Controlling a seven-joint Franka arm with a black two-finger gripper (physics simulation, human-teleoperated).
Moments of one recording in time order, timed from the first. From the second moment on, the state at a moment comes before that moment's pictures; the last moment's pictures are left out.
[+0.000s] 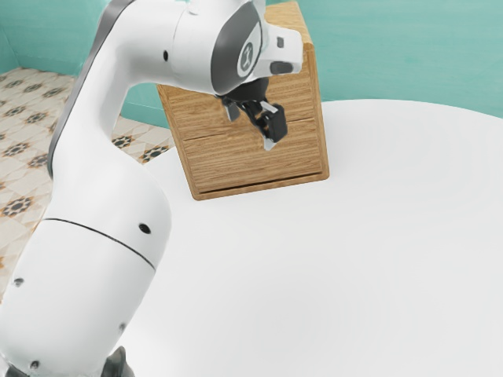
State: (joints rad) arm -0.82 0.78 1.45 -0.98 -0.65 1.60 0.57
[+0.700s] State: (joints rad) arm -0.61 0.77 1.40 -1.05 -0.81 1.93 1.54
